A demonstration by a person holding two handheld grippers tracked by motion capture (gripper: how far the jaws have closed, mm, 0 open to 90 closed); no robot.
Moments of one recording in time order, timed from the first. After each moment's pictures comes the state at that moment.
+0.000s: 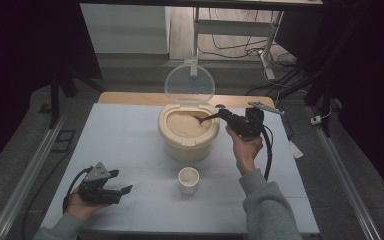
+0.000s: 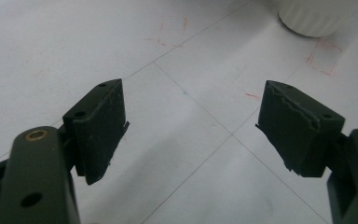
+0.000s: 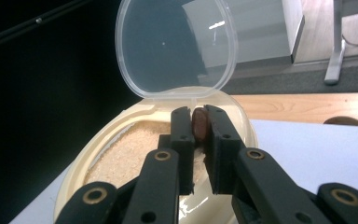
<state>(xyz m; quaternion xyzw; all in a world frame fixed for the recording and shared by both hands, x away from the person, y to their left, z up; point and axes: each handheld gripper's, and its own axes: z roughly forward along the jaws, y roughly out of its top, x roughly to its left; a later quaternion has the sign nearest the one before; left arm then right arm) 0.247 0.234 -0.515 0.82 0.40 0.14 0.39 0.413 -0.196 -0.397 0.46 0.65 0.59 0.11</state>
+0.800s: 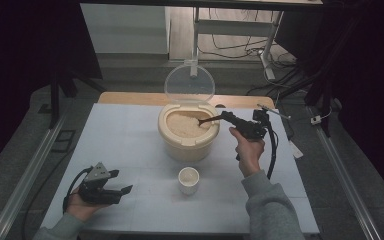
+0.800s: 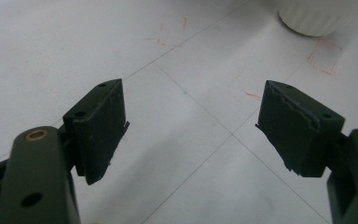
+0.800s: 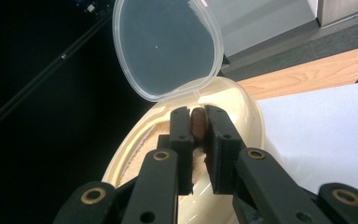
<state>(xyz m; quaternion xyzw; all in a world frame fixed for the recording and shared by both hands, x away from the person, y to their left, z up) 0.247 0.234 -0.515 0.82 0.39 0.14 0.39 0.416 -0.214 -0.407 0.51 0.59 0.62 0.01</state>
